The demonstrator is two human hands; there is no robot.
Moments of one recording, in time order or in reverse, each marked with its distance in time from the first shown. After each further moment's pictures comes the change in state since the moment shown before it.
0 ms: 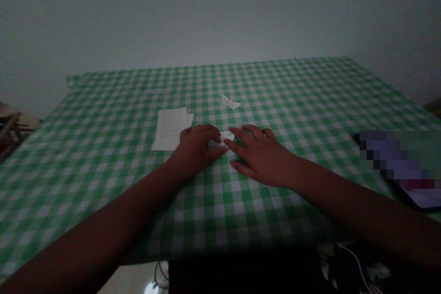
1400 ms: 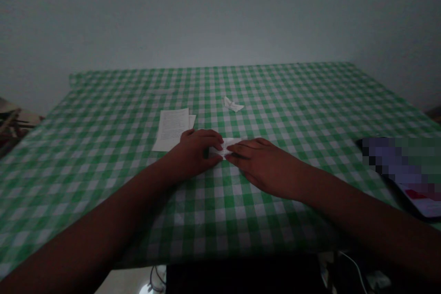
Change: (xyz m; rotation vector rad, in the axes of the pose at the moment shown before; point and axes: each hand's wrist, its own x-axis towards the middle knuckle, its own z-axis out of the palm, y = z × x) left_hand -0.005 -0.009 -0.019 -0.014 -0.173 0.142; right_hand -0.004 -0.002 -0.013 0.069 -0.076 -0.208
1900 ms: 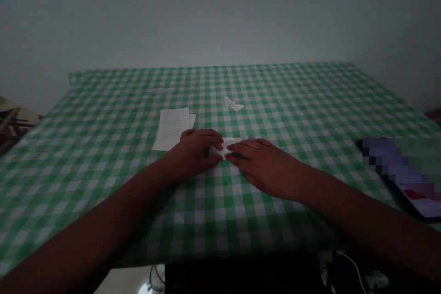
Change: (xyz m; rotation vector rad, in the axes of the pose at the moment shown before) left_hand 0.000 0.000 0.000 0.003 -0.005 0.006; right_hand -0.001 -0.002 -0.001 0.014 0.000 0.019
